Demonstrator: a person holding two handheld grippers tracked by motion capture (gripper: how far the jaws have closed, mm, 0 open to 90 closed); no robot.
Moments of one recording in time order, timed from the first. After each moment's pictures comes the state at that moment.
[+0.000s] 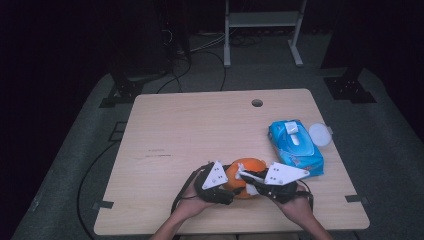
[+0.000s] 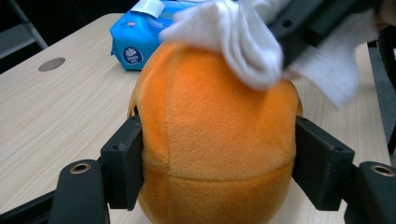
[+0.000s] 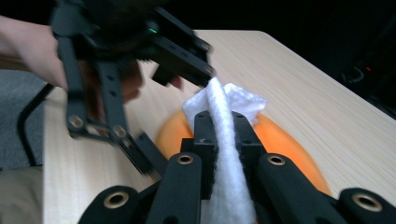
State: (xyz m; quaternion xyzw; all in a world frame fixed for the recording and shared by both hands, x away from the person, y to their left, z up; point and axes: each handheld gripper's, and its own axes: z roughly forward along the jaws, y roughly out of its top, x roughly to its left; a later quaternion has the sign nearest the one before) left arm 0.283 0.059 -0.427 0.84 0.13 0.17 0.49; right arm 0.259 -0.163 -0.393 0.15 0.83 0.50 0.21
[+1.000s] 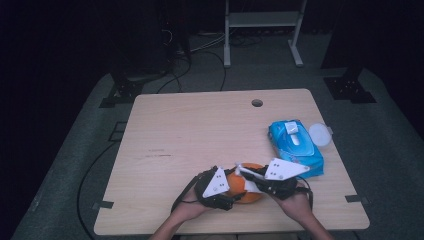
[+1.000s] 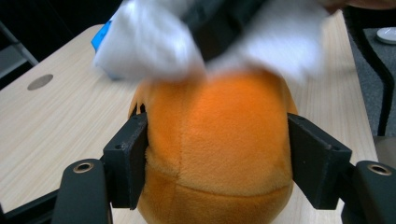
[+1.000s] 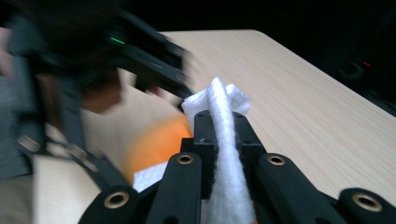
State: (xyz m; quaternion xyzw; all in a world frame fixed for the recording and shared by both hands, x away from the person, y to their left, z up) left arm 0.276 0.061 -0.430 0.85 0.09 0.17 0.49; right arm 0.271 -0.174 -0.392 0.18 0.82 0.51 0.21
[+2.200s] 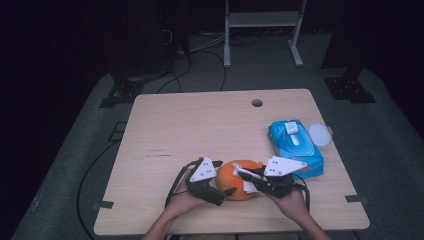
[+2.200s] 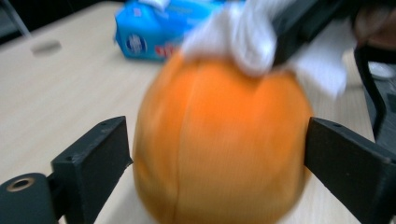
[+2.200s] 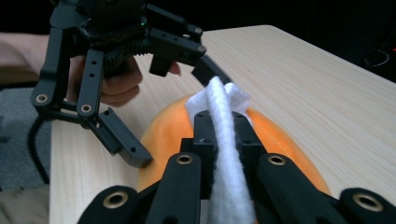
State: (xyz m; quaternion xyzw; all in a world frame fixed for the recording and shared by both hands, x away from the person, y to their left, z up) left arm 0.295 0.078 -0.429 0.83 0.14 0.14 0.51; right arm 0.279 -0.166 -0.406 0.19 0.81 0.53 0.15
